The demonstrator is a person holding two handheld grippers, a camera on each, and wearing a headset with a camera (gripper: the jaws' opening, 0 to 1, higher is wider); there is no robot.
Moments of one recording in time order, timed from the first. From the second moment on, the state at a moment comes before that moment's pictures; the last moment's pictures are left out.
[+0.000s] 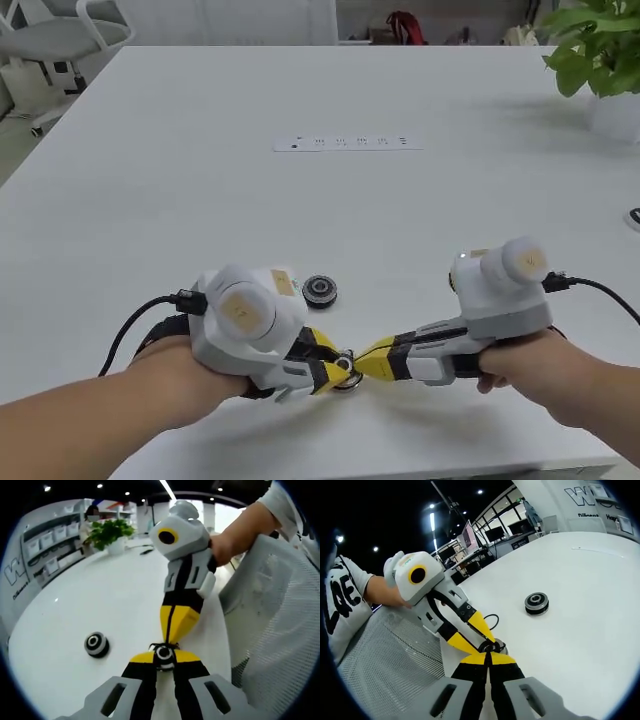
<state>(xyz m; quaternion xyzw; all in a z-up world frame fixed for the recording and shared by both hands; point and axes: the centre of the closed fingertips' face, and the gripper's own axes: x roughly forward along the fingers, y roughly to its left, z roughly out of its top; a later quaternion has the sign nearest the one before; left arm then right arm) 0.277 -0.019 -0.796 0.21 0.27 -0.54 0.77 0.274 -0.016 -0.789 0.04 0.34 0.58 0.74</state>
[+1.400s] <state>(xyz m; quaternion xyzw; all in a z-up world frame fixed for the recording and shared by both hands) 0.269 -0.018 -0.783 0.18 0.26 -0.57 0.76 0.279 -0.018 -0.786 0.04 0.33 0.58 0.74</state>
